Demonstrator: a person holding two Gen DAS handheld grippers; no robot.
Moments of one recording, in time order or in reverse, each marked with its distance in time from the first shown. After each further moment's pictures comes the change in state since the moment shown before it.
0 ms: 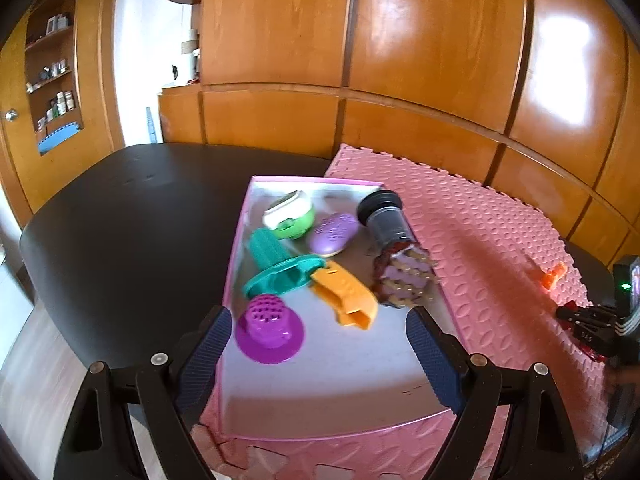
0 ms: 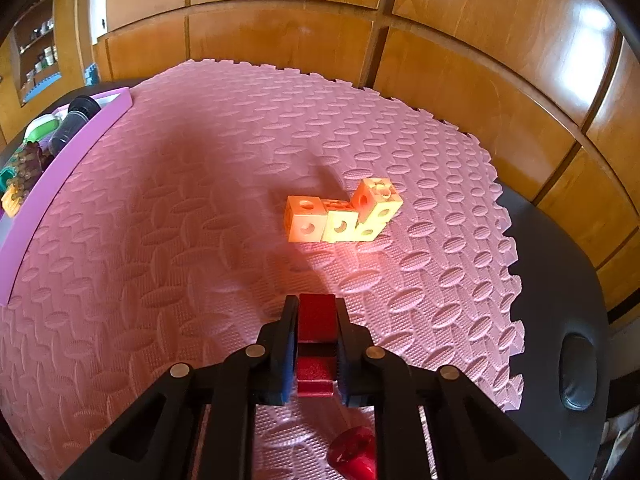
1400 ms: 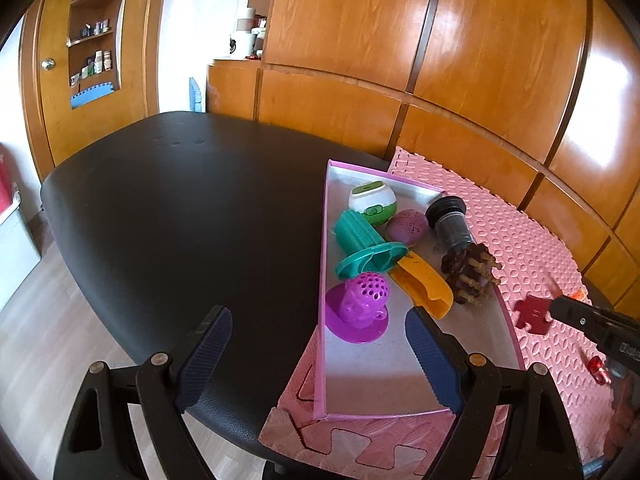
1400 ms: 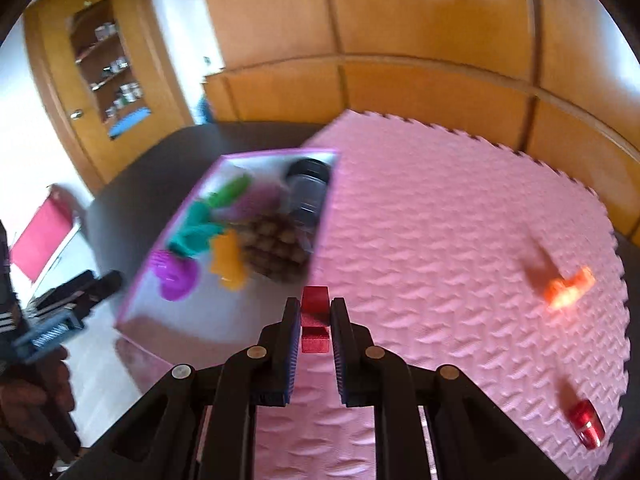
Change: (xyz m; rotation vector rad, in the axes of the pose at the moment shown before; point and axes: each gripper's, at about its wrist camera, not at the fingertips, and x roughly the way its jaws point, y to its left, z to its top) left arm -0.005 0.070 -0.017 -0.144 0.007 0.031; right arm -0.089 0.174 0.049 -0.019 -0.123 0.421
